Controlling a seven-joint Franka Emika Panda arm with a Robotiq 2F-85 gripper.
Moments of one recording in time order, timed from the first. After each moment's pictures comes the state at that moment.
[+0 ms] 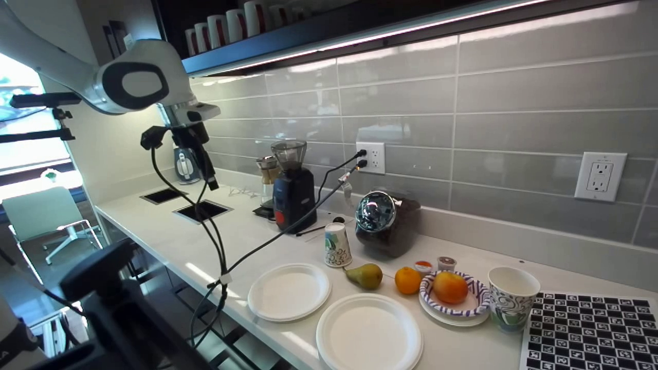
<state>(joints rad) 0.01 -0.35 0.13 -2.55 0.03 2.37 0.42</state>
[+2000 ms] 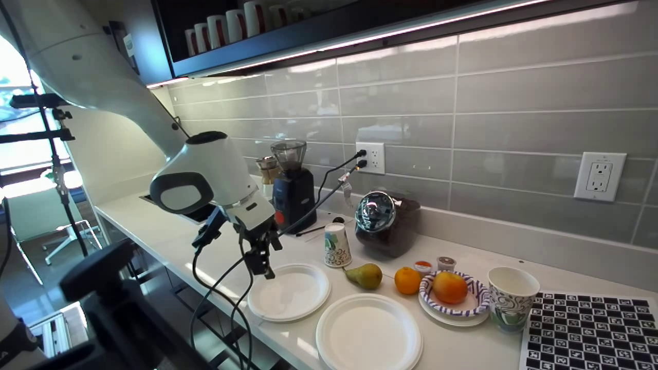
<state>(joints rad) -0.29 0.15 0.04 -2.62 0.42 3.04 0.26</state>
